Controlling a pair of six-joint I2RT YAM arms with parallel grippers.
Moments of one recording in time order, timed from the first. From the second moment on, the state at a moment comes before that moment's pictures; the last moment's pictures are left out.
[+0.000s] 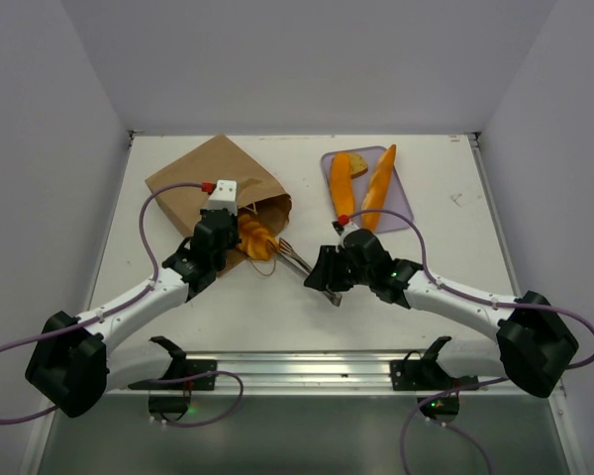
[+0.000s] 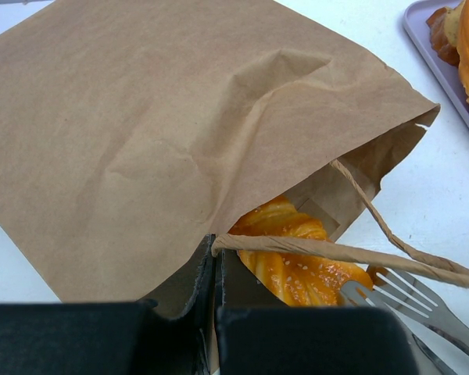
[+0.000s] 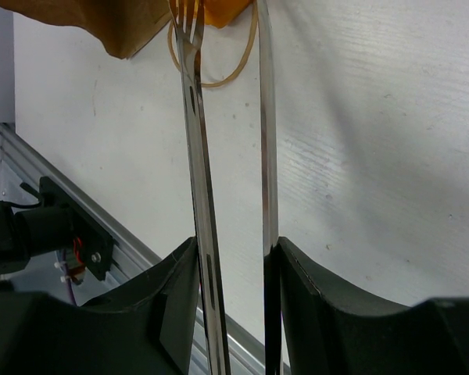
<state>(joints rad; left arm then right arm) -0.57 1.15 0.64 0.13 -0.51 -0.15 0.79 1.26 0.66 -0.08 -0.17 0.76</state>
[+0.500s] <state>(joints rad) -0.57 1.15 0.64 0.13 -0.51 -0.15 0.75 1.24 0.67 -0.11 -0.17 0.75</state>
